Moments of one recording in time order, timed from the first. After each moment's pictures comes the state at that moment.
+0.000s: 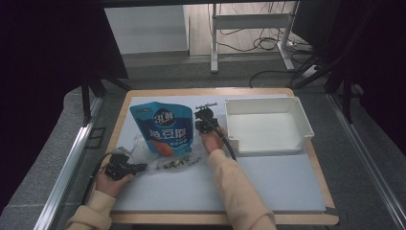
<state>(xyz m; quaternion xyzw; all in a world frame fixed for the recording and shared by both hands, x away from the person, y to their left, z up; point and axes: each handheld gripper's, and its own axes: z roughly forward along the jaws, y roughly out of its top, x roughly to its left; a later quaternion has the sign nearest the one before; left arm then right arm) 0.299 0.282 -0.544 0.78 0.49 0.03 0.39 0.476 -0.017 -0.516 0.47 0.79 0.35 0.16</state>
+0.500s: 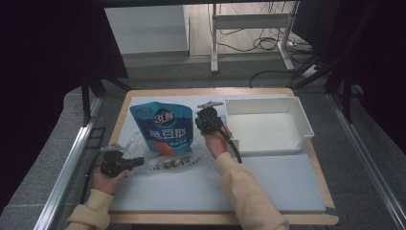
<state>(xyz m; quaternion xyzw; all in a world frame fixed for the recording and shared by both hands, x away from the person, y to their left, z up) 0.296 0.291 -0.525 0.75 0.49 0.06 0.43 0.443 -0.031 -0.475 0.43 0.79 0.40 0.17</state>
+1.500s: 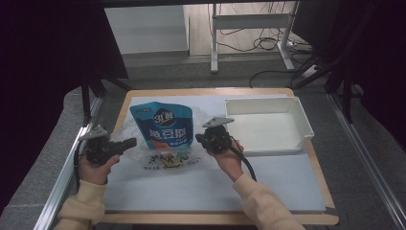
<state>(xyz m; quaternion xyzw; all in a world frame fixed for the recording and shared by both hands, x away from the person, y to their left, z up) 0.288 0.297 -0.449 0.72 0.46 0.13 0.50 0.367 -0.061 -0.455 0.33 0.83 0.43 0.13</state>
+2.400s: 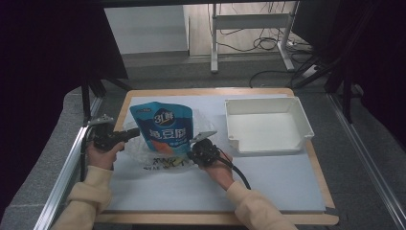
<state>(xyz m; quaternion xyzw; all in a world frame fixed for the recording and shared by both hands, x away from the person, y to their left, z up) 0.340 0.301 -0.455 0.70 0.51 0.10 0.50 0.354 -0.030 -0.506 0.30 0.88 0.37 0.07</state>
